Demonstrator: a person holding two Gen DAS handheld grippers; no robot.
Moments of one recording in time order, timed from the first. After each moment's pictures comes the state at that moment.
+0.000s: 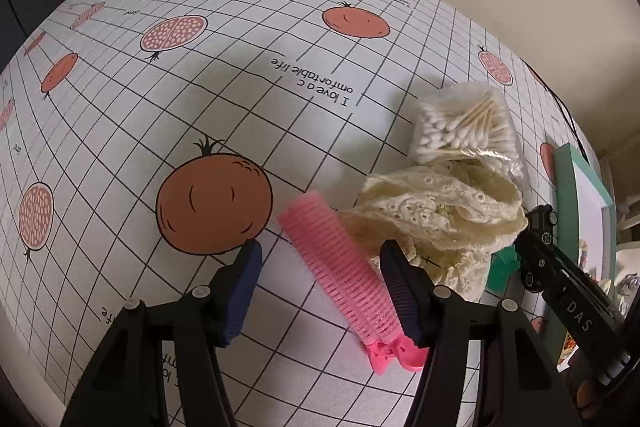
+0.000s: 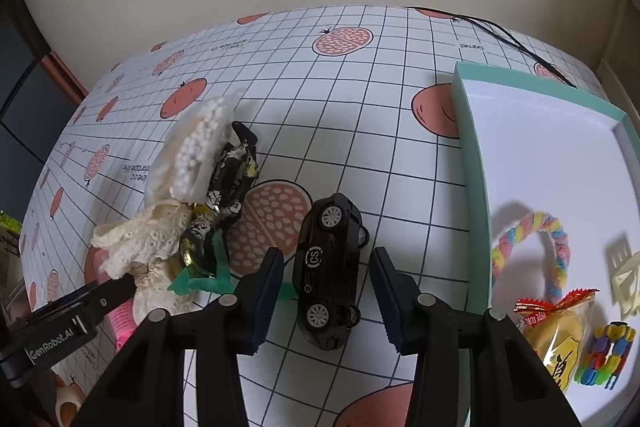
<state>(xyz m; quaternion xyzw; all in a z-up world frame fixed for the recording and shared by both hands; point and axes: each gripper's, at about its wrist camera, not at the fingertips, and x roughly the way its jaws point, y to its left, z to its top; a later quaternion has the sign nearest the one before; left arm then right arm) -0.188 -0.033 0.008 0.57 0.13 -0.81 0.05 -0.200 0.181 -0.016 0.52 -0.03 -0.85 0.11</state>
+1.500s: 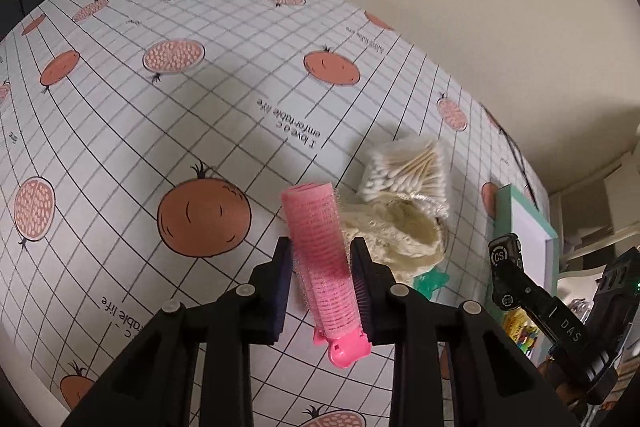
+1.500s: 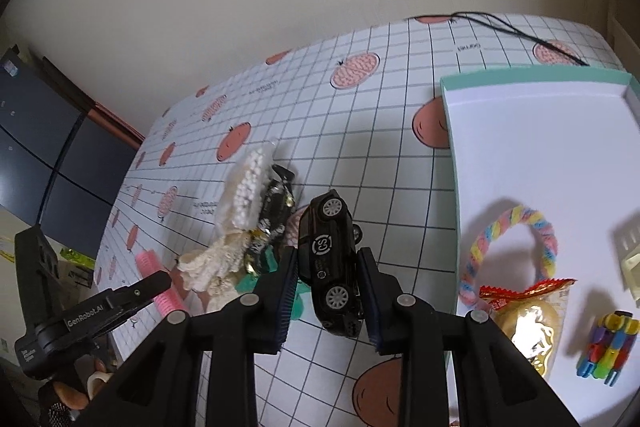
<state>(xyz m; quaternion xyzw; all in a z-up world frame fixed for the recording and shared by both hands) -0.176 -0.048 0.056 0.52 0.21 -0.83 0.02 -0.193 0.239 0.020 0.49 -0.17 -0.83 0.19</state>
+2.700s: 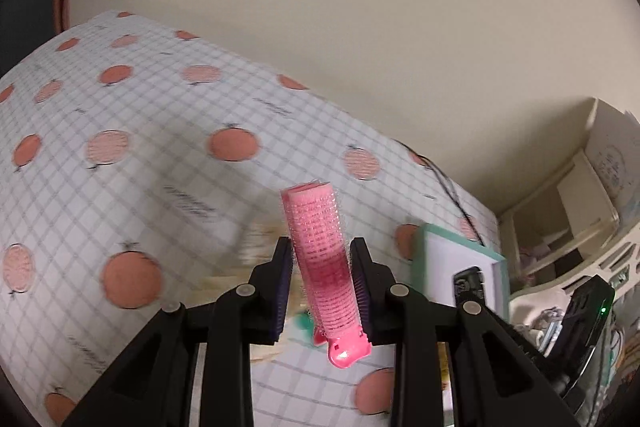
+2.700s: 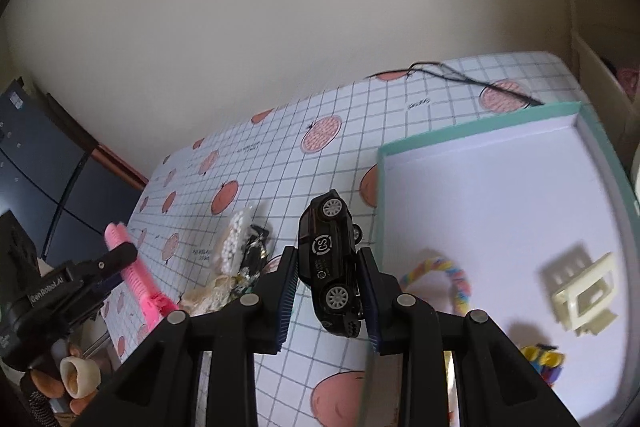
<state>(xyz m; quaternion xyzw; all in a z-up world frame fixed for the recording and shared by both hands) -0.203 0.028 0.129 0.44 0.19 -0.88 -0.05 -0.190 0.311 0.049 0.44 -0.21 -0.86 0.16</state>
